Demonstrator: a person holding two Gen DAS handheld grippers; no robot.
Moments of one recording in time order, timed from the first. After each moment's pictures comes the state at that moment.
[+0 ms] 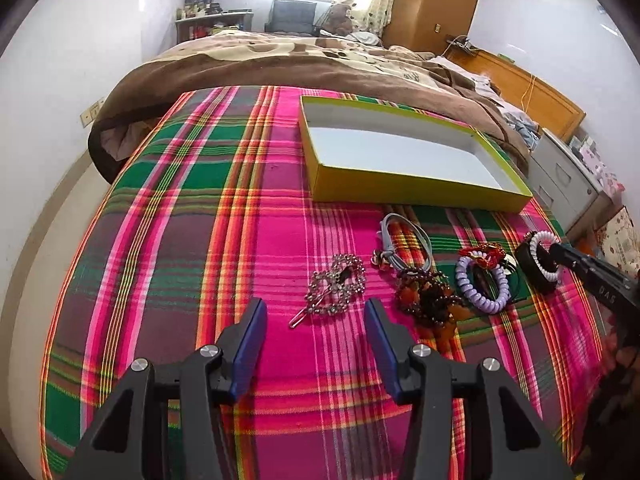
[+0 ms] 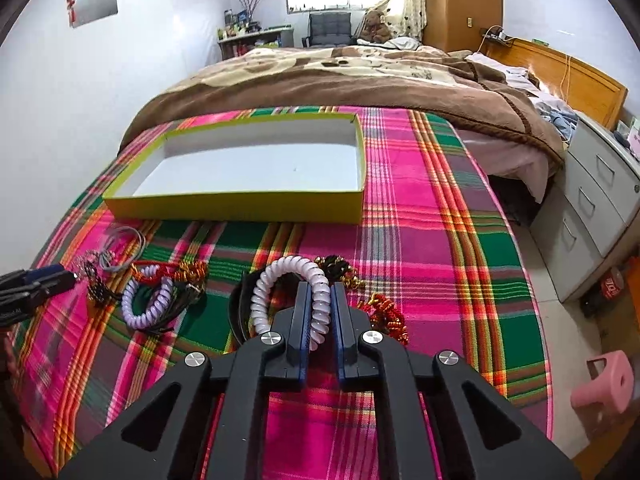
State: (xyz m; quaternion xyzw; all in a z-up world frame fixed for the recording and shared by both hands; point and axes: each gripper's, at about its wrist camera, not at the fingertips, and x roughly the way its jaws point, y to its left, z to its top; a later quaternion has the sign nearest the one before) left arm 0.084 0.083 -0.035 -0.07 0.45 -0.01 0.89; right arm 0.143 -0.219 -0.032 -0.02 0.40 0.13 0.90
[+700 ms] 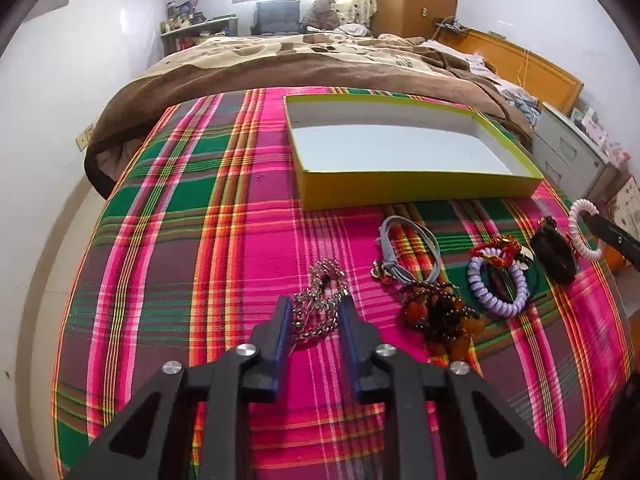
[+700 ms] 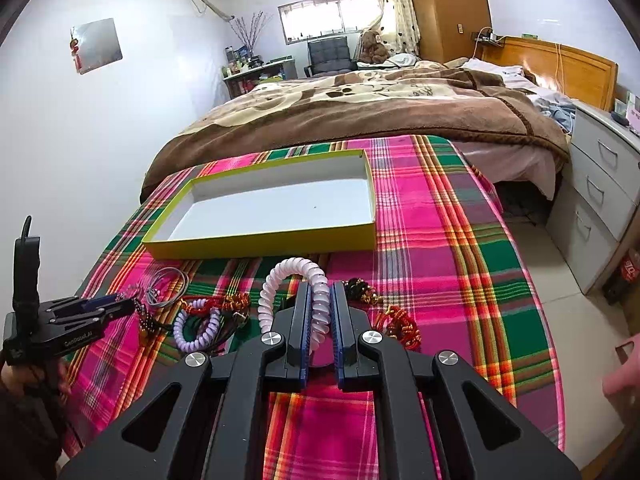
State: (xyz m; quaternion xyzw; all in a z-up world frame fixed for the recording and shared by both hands) left arm 0.104 0.068 -0.040 -0.02 0.45 -0.01 0.89; right arm 0.125 -0.224 -0.007 0.04 0.37 0.16 0.92
